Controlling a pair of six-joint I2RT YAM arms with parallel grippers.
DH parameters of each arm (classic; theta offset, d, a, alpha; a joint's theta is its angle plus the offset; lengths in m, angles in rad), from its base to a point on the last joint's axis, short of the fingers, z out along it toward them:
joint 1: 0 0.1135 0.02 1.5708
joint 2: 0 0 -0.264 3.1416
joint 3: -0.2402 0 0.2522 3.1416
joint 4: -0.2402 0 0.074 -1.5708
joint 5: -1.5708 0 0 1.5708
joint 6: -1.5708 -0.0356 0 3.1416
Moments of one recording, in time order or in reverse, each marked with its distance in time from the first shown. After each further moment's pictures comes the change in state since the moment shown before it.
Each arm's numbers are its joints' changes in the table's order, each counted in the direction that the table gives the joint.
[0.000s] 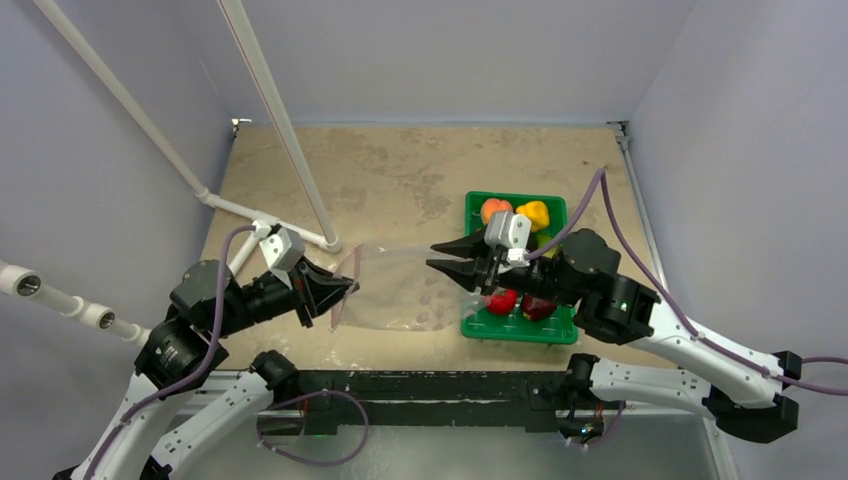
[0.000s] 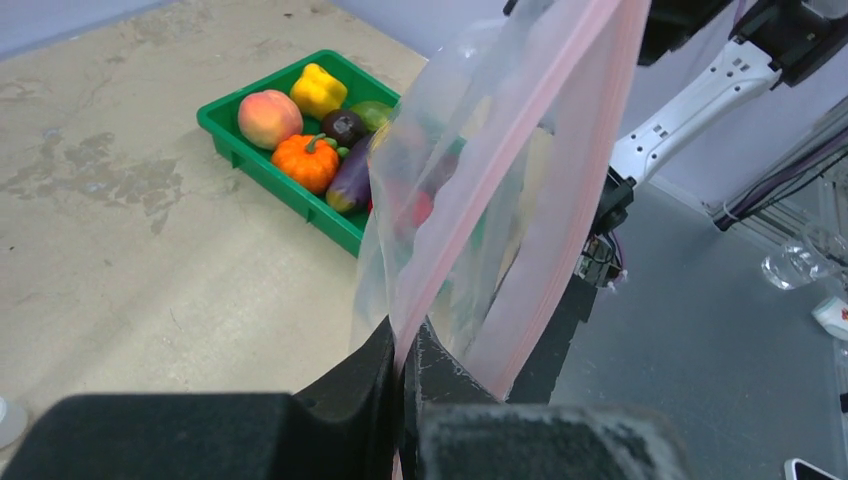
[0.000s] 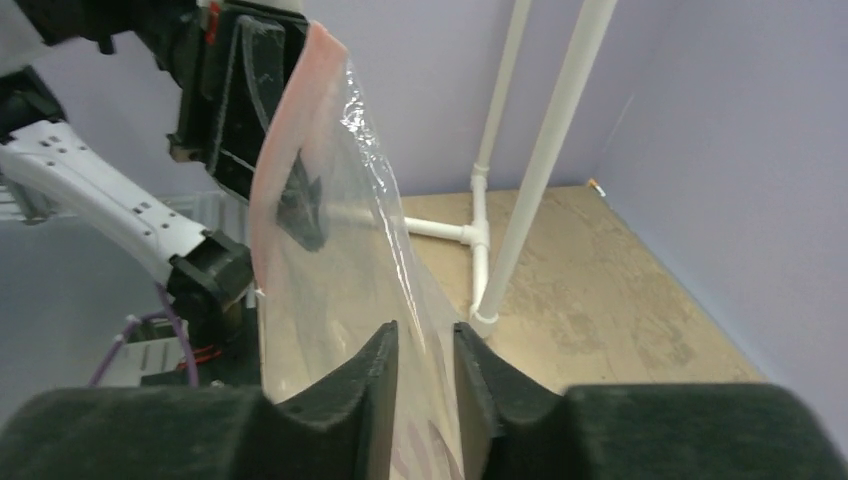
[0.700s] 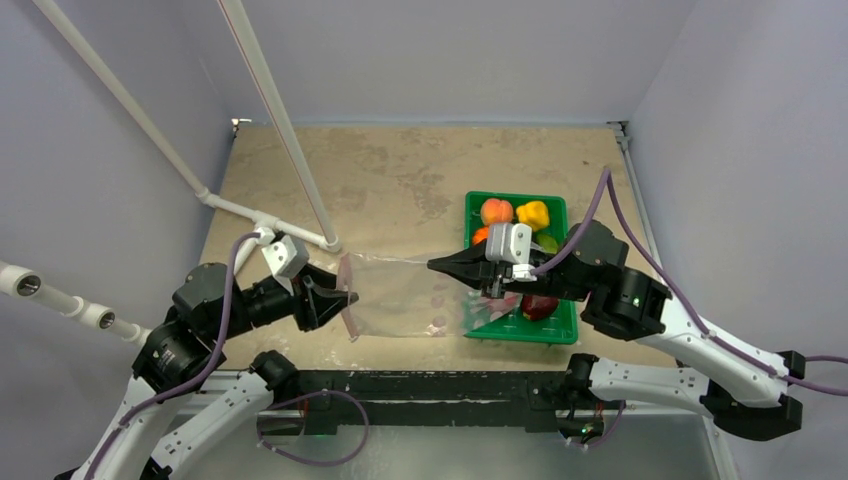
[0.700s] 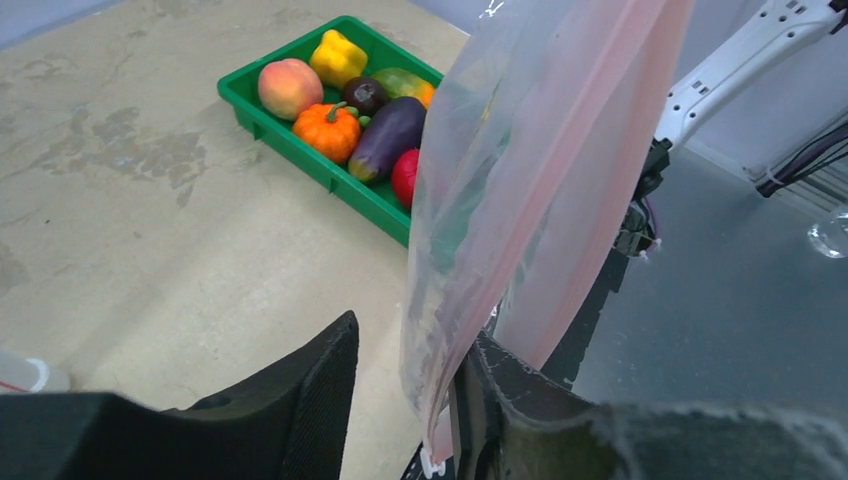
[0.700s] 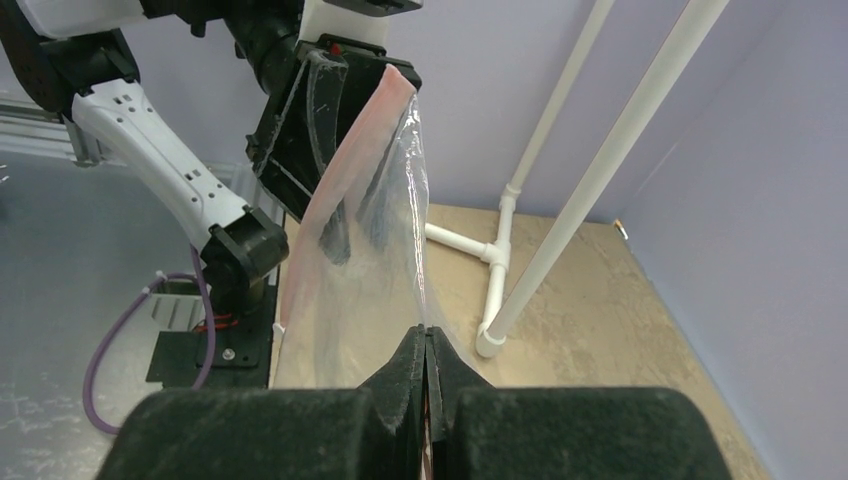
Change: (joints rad) left arm 0.000 0.007 -0.011 -0.089 0.047 -0.073; right arm 0.000 -0.031 -0.102 -0.119 0.130 0.117
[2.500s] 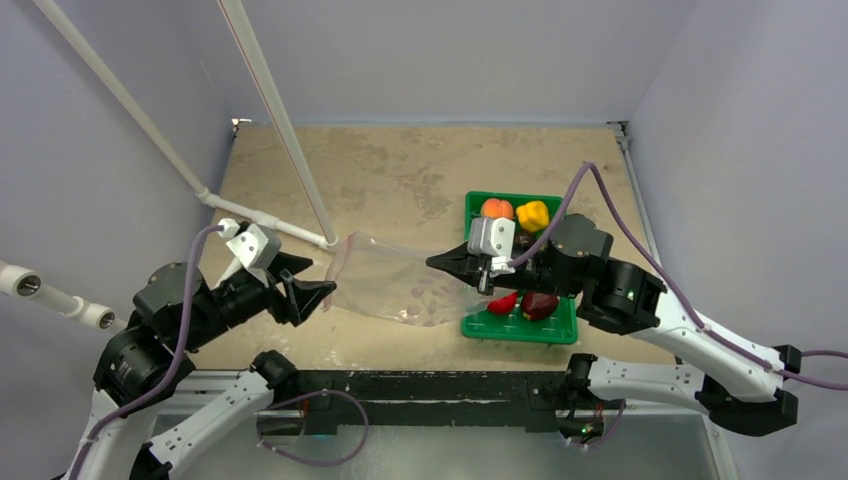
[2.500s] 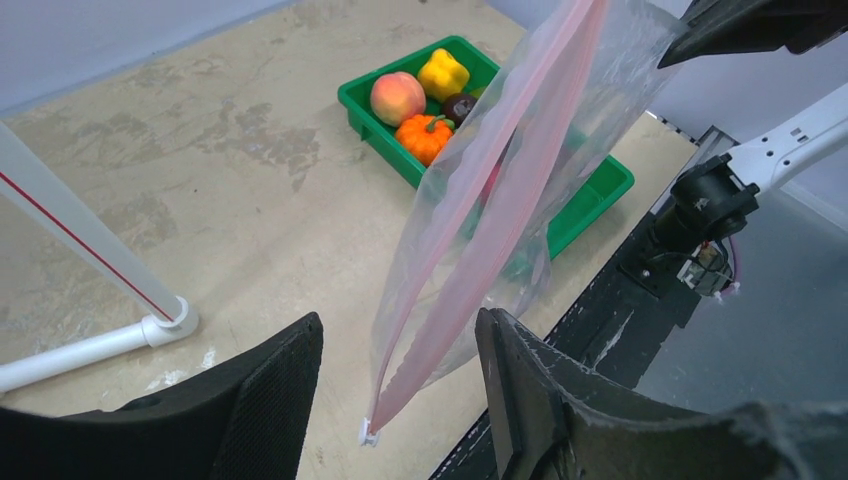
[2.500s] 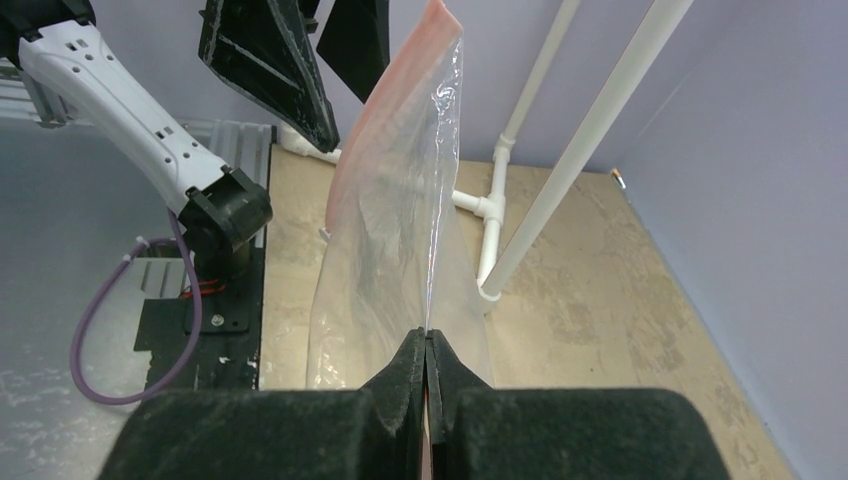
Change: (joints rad) left arm 0.000 -0.051 -0.208 -0.182 0.203 -0.039; right arm 0.000 -0.053 -0.053 -0.106 -0.059 0.014
